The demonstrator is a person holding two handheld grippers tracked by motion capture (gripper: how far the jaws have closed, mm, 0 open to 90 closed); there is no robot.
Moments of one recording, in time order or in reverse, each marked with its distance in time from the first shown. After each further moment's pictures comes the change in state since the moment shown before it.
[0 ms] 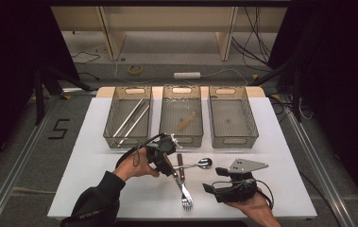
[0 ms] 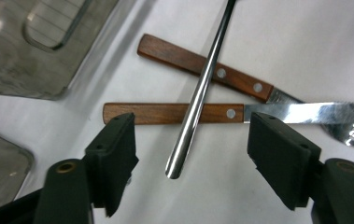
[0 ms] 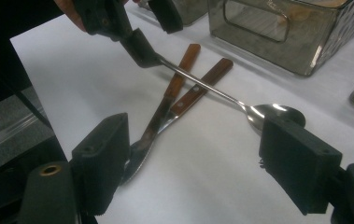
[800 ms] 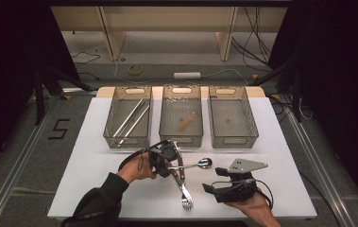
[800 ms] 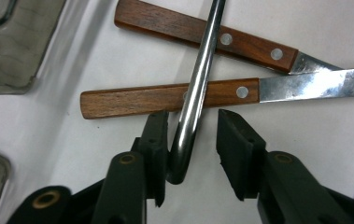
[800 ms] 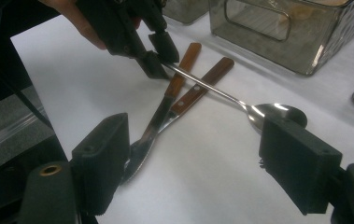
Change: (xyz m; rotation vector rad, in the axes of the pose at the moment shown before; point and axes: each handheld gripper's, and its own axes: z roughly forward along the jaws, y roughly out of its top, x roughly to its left) left arm -0.004 -0.004 0.024 0.090 0.025 0.094; right arm 0.000 0.000 0.001 0.001 0.003 -0.003
